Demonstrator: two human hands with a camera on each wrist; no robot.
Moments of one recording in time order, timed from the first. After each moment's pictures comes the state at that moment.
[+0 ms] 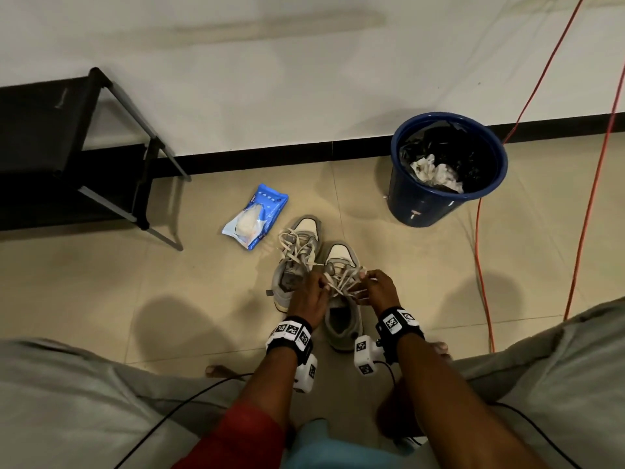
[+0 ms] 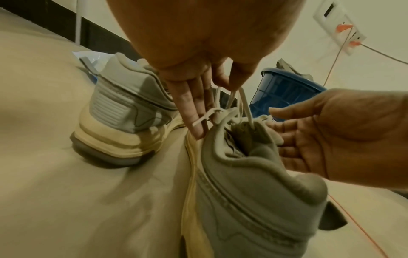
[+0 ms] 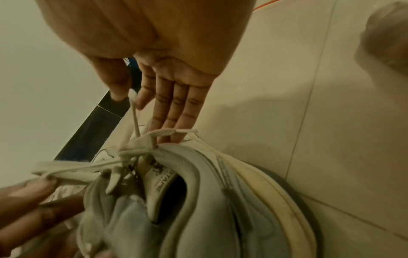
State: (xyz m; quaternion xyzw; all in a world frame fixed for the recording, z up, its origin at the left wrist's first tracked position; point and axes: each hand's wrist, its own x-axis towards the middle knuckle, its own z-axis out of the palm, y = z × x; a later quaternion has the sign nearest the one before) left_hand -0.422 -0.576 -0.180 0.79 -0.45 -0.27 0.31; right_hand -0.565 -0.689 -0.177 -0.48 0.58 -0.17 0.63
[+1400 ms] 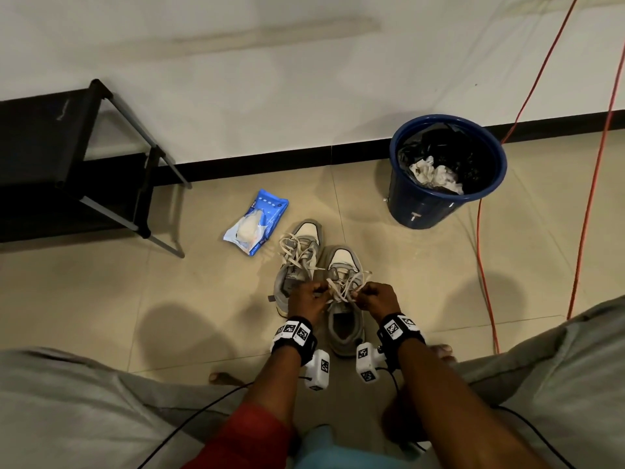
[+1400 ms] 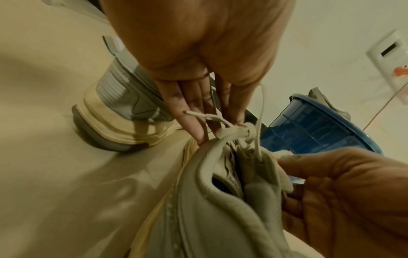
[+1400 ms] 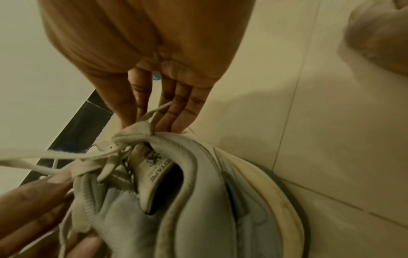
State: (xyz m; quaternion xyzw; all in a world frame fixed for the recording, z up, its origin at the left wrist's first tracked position) left_hand -0.413 -0.583 -0.201 0.77 -0.32 -0.40 0.38; right_hand -0.570 -0.683 -0.198 -0.54 0.56 -0.15 0.61
